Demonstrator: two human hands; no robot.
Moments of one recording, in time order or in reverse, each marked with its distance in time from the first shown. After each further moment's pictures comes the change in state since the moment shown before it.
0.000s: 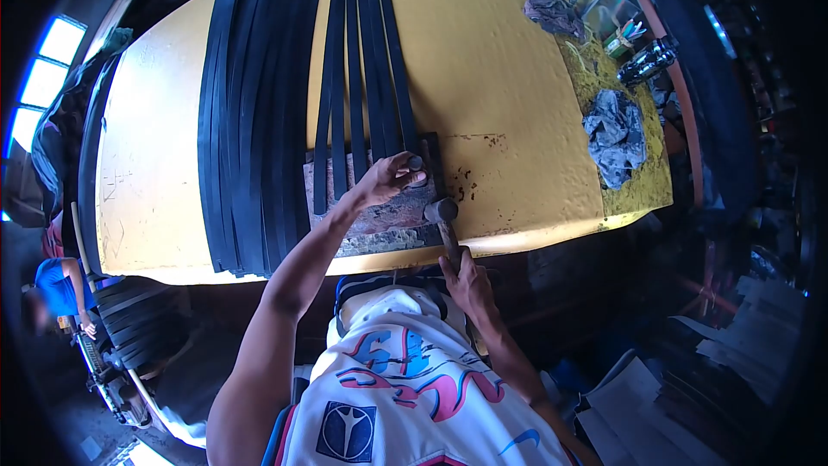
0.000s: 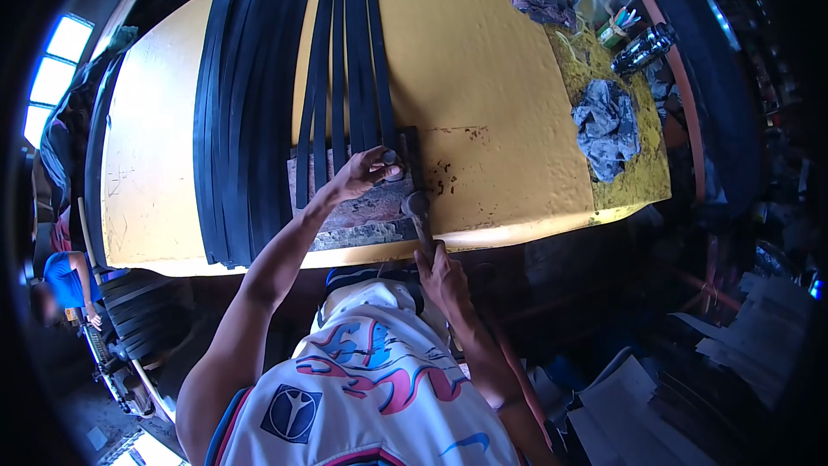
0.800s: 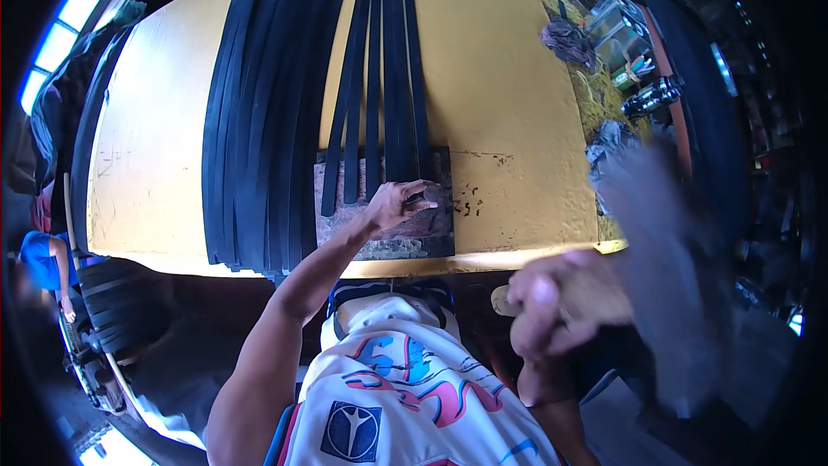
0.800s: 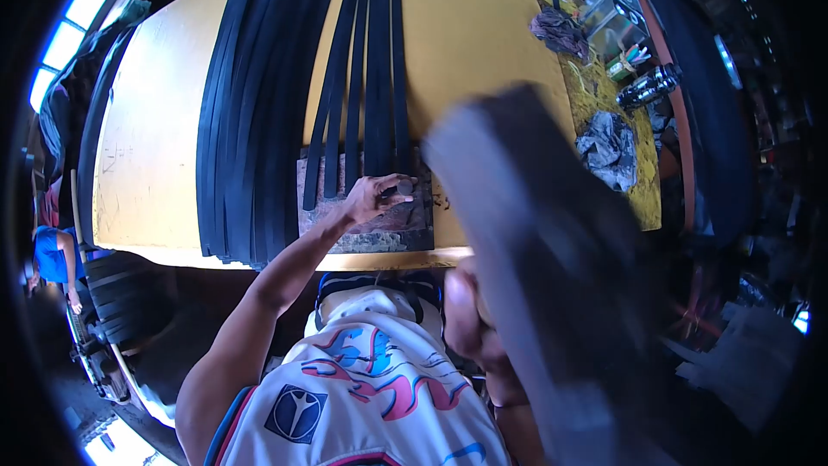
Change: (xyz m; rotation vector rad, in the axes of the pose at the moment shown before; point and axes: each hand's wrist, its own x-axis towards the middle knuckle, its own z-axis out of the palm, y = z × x) left_hand -0.032 0.019 0.011 0.274 0.133 0.157; right_hand -0.042 -0.124 -0.176 0.341 0.515 -0.720
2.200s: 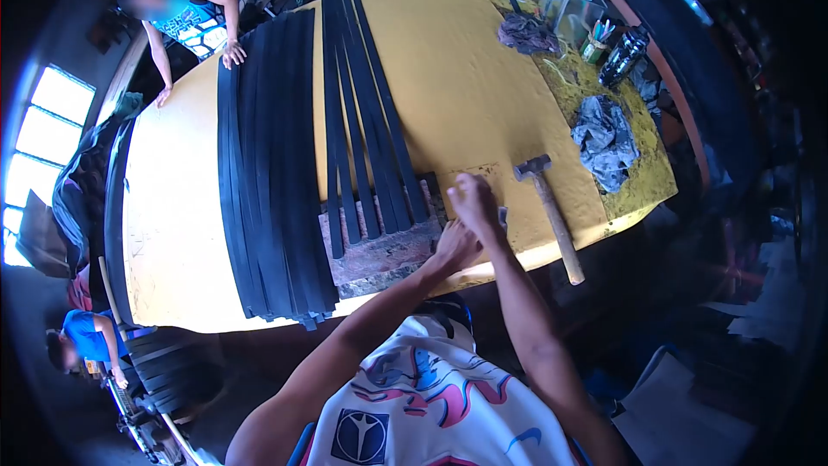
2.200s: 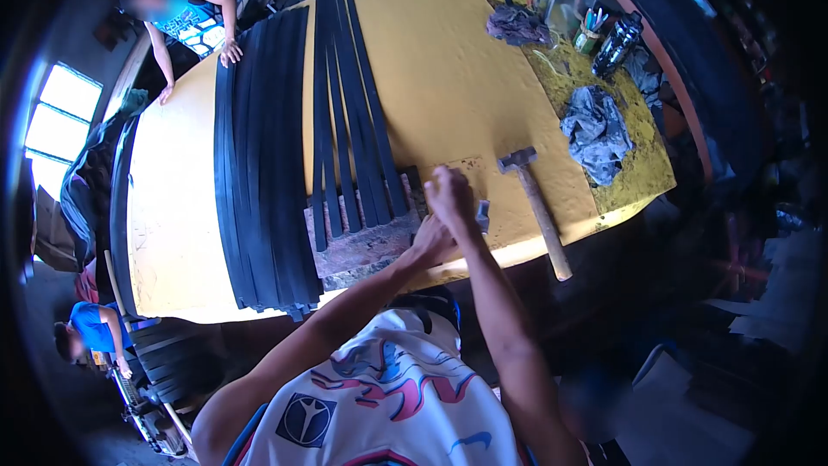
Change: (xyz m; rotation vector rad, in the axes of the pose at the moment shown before) left_hand 0.040 0.047 0.128 0.247 -0.125 -0.006; right_hand 0.015 0.242 0.131 -0.201 0.031 0.318
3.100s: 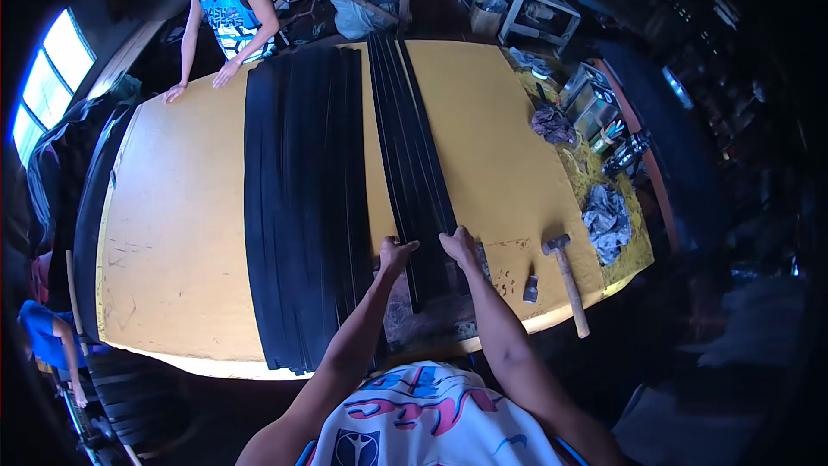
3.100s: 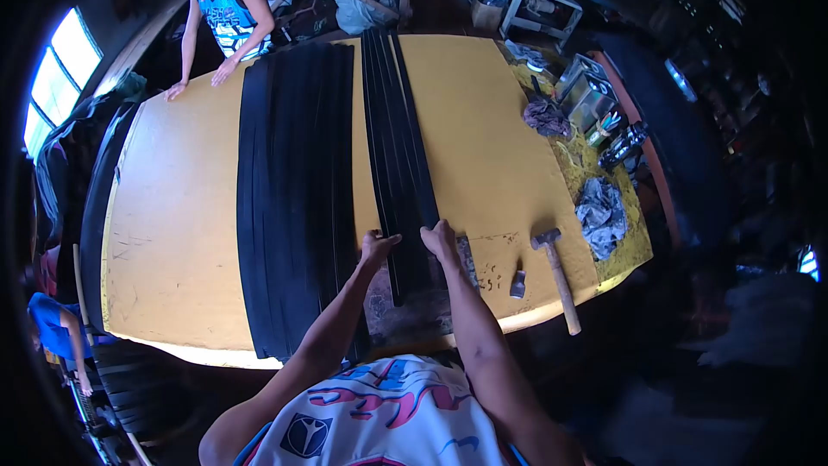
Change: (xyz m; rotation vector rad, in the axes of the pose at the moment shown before) left_hand -0.030 -0.244 -0.140 -0.664 0.508 -0.778; right_hand 0.070 -0.101 0.140 -0.235 -0.260 0.538
